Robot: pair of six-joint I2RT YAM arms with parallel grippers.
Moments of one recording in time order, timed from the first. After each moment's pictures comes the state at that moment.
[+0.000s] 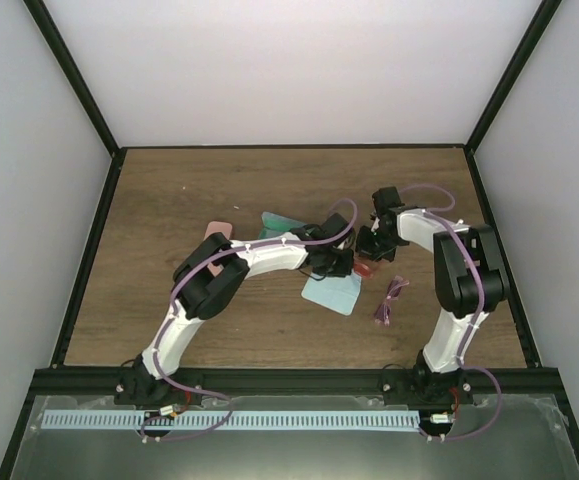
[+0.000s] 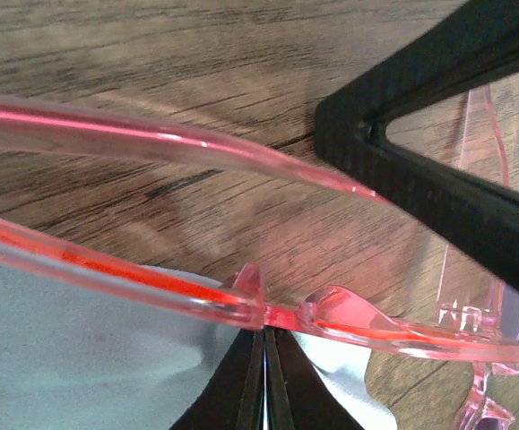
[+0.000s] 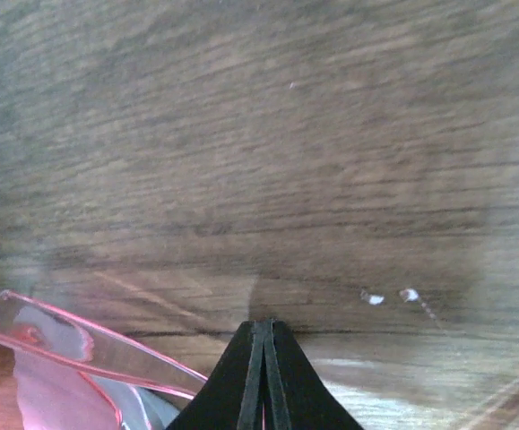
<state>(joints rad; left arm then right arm) -0.91 2.23 1.59 -0.37 0.20 -0.74 0.21 1.82 1.10 -0.59 -0.23 0.49</state>
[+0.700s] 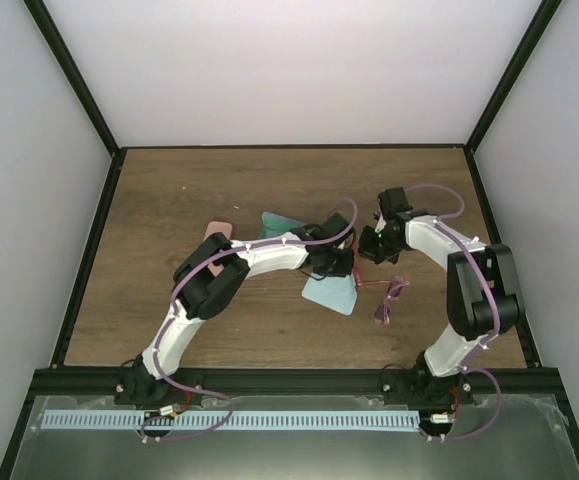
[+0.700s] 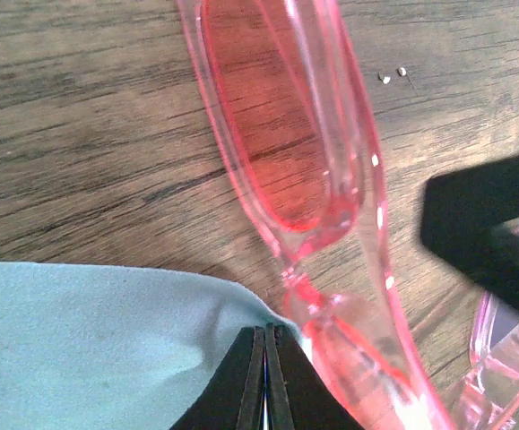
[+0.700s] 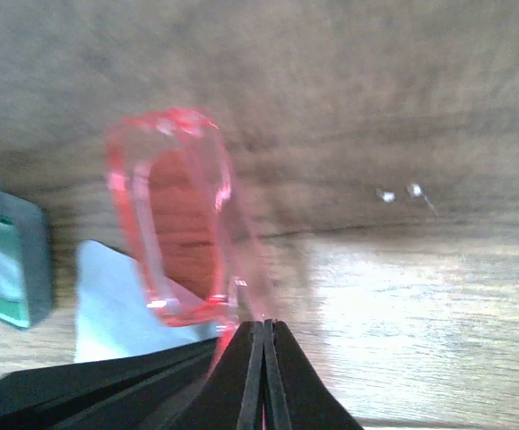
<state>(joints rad) -0.91 2.24 1.61 -0.37 0.20 -0.74 0.21 1.67 1.01 -0.61 -0.28 0.49</state>
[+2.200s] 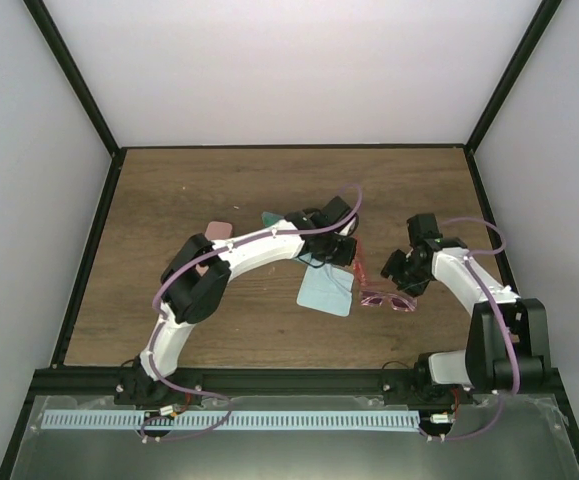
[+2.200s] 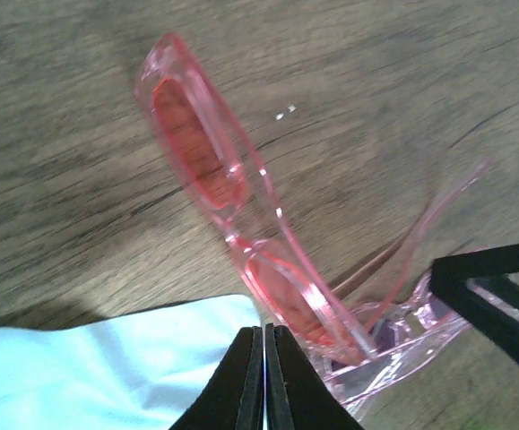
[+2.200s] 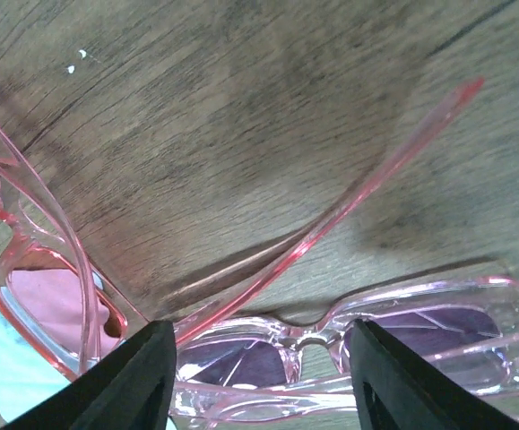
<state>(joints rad) -0.91 2.14 1.70 -0.56 0.17 -0.58 0.09 1.33 0.76 -0.73 -0.18 0.67</state>
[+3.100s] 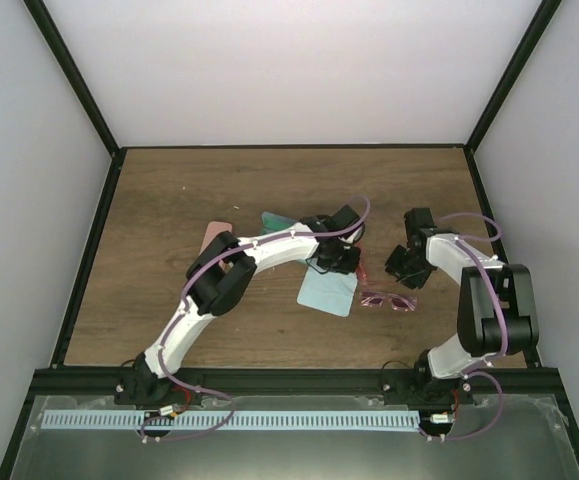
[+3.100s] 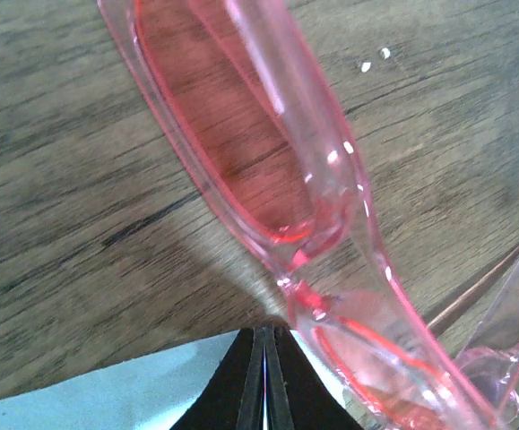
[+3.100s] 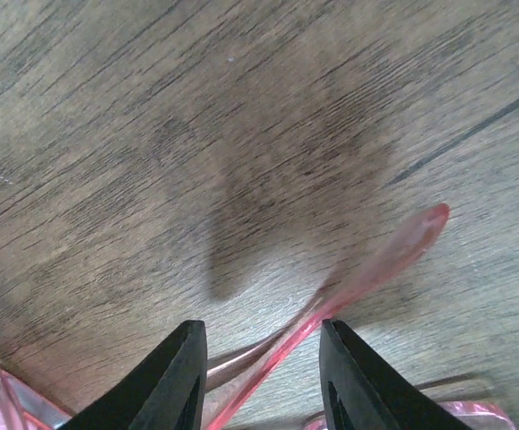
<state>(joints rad) -0.91 2.34 1.84 -0.62 0.22 -0.58 0.05 1.53 0.83 -0.67 -0.08 0.67</state>
